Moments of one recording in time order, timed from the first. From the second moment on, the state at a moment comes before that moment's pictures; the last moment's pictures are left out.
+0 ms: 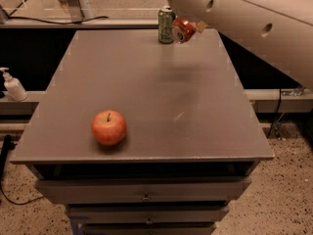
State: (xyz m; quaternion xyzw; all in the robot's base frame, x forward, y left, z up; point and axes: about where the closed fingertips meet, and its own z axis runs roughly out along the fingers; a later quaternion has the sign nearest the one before) arm 0.720 -0.102 0.981 -0.84 0.33 -0.42 0.06
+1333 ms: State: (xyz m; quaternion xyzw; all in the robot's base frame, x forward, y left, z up) arm 0.802 -0.123 0.921 -0.83 0.38 -0.33 0.24
